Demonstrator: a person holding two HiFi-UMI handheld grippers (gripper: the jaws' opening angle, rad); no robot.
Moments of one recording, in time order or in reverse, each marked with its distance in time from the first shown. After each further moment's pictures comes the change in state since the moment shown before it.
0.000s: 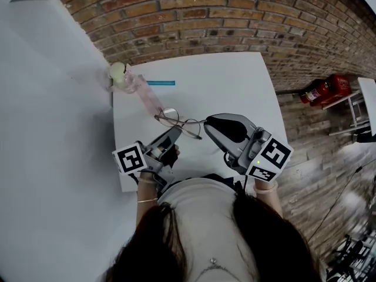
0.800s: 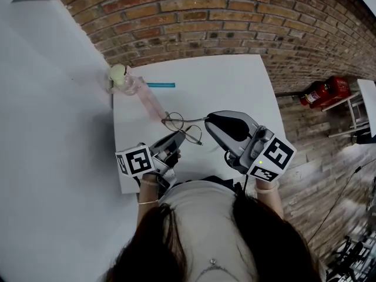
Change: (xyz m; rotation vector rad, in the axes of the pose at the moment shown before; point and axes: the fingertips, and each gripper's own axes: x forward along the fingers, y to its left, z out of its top) left arm 0.002 0.023 -0.012 0.180 0.105 0.140; right arm 0.002 -0.002 0.017 -0.041 -0.025 -0.006
